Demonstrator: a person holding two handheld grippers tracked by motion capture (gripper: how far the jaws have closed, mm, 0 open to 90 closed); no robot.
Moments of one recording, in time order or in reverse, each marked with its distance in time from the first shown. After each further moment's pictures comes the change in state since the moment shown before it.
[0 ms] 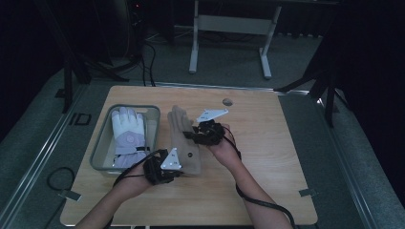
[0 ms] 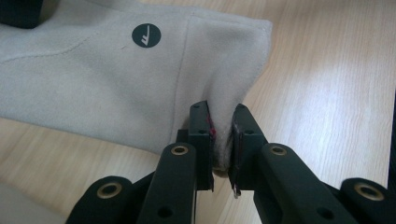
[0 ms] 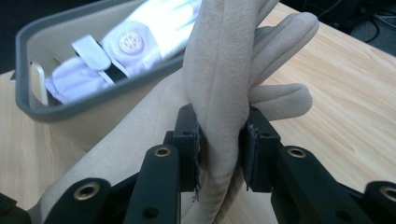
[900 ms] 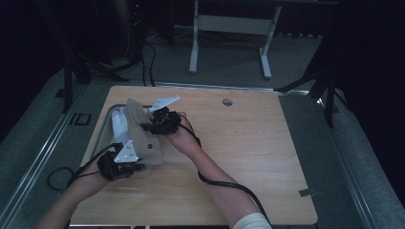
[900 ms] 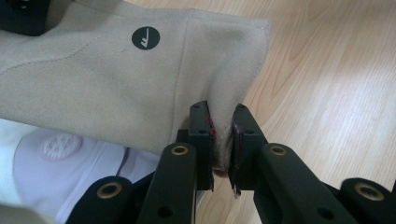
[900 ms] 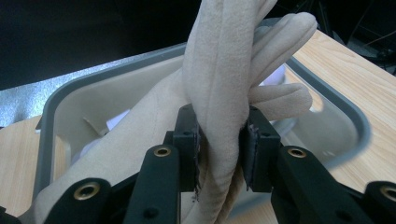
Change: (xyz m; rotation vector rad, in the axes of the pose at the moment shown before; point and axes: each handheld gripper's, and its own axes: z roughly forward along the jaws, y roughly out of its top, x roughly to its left) left arm 0.032 -0.067 -0.074 0.057 0.125 -0.126; right arm 0.049 0.082 0.094 0.001 0.116 -0.073
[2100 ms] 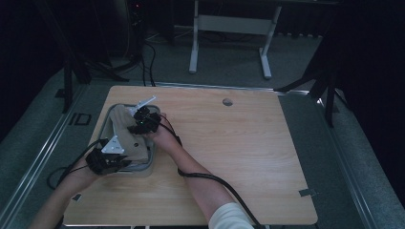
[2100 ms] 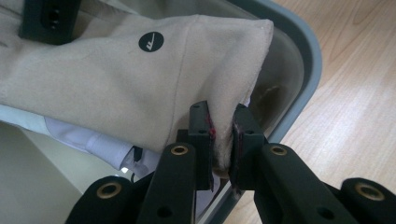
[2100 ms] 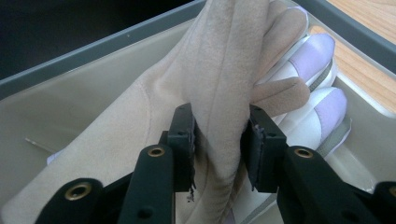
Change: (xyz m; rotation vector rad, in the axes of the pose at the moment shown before) left arm 0.038 -0.039 0.017 0.047 -0.006 -0.141; right arm -0.012 0.003 0.088 0.129 0.013 0.073
